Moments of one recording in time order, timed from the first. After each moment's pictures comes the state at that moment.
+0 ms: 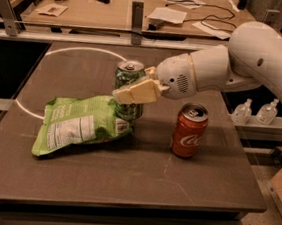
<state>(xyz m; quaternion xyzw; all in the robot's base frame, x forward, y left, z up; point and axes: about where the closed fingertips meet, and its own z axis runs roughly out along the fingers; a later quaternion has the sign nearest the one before) 0.510 0.029 0.928 -0.51 0.66 0.44 0.34</state>
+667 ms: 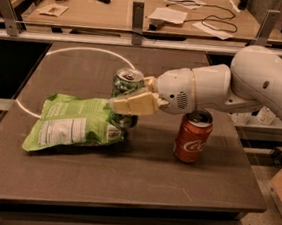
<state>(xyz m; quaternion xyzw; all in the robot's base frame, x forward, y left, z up) 0.486 0.034 0.921 -0.50 0.63 0.47 0.38</state>
